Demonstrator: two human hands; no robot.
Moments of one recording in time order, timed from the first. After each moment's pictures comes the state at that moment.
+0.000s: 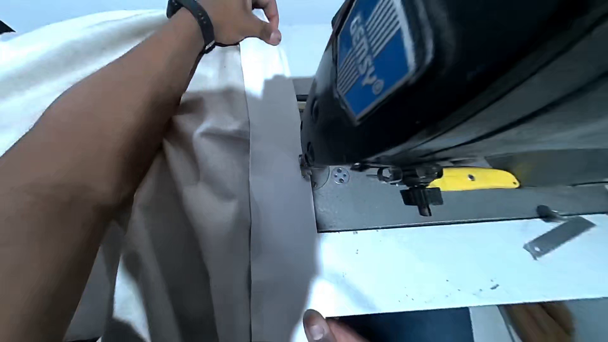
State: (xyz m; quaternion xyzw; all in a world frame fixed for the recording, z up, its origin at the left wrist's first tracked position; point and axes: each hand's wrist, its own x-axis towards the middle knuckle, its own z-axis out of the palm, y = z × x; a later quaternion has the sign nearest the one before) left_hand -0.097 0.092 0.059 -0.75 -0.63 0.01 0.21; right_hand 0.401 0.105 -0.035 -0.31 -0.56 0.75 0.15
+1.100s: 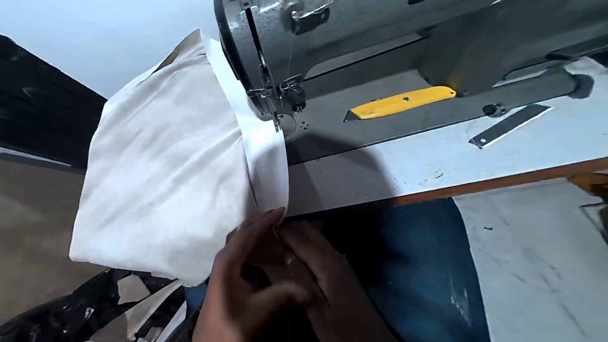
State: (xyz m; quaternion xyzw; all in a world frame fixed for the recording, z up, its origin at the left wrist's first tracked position) left_hand 0.351 -0.074 0.004 -0.30 -0.78 -0.53 -0.14; right_hand 0.433 0.086 -0.030 -0.05 -0.78 0.62 0.11
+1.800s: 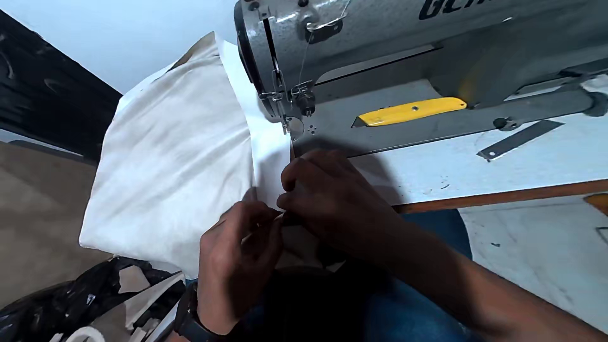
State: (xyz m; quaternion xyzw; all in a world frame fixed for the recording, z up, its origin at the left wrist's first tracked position) left_hand 0.337 -0.052 0.023 -0.32 -0.87 -0.35 0.12; right_hand 0.345 0.173 0.010 0.26 -0.91 0.24 0.24
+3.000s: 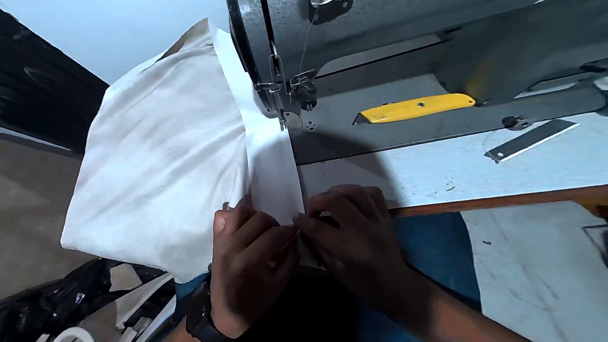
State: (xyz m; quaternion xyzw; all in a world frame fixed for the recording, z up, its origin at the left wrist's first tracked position) left_hand 0.341 -0.044 -0.010 -0.37 -0.88 -0.26 0.14; right_hand 0.395 0.158 -0.043 0.11 -0.92 0.24 0.30
